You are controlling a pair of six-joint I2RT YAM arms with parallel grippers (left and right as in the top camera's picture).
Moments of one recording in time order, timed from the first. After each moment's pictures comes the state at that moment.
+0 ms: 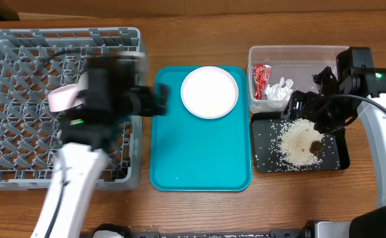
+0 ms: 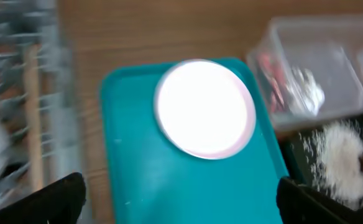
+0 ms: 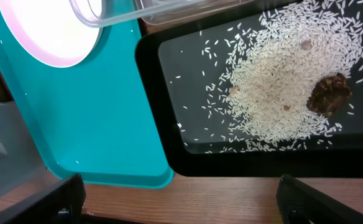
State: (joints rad) left arm -0.22 1.29 1.23 -0.72 0.20 -0.15; right arm -0.06 1.53 1.44 -1.38 -0.33 0.17
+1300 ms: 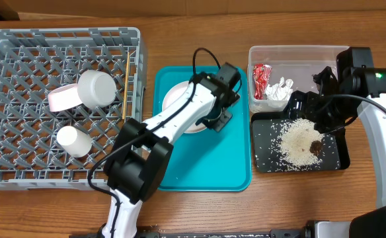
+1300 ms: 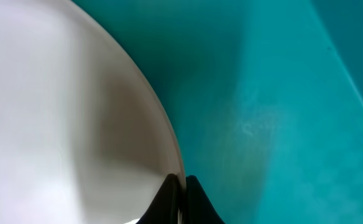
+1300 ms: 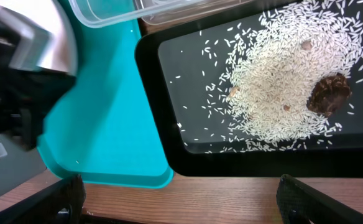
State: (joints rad) left arm -0.63 2.12 1.65 -0.99 0.03 0.07; right arm -0.06 1.53 1.44 -1.38 -0.33 0.17
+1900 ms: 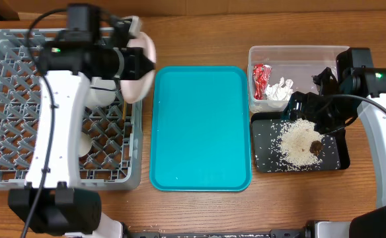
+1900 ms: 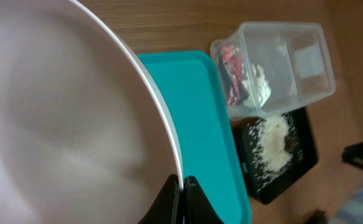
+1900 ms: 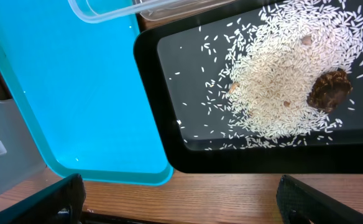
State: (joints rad) left arm 0.03 1.73 1.79 -1.14 0.64 -0.01; right arm -0.06 1.53 1.44 -1.39 -0.33 0.17
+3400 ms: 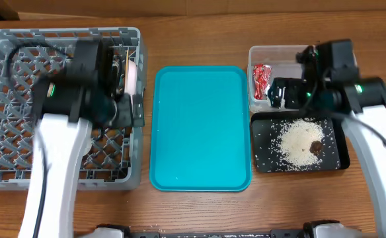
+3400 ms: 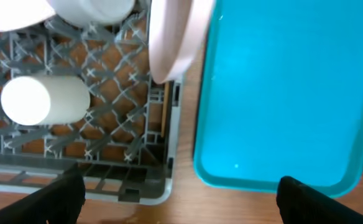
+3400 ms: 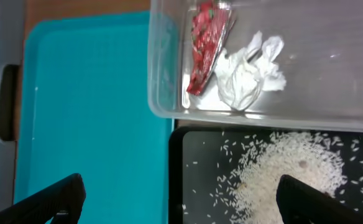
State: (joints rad) left arm -0.14 1.36 1.64 -1.49 -0.04 -0.25; right arm 0.11 1.37 1.36 -1.01 -0.18 0.18
